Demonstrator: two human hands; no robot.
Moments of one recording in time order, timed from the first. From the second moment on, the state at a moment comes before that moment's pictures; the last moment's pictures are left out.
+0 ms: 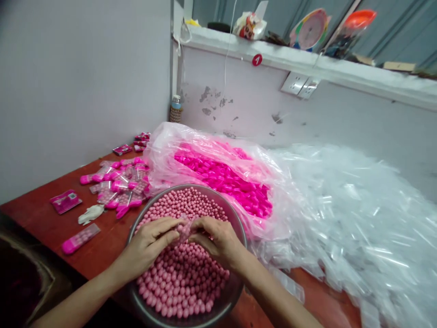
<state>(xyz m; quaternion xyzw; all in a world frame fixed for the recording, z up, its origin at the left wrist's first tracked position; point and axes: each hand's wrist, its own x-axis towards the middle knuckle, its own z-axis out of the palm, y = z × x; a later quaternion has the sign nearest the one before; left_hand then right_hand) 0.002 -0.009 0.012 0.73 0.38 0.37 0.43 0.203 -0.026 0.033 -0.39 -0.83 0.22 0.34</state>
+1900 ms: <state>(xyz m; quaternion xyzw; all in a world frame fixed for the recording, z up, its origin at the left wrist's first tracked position) 0.001 -0.013 0.005 0.51 0.28 0.48 0.66 0.169 -0.019 0.030 -0.50 -0.80 0.07 0.33</state>
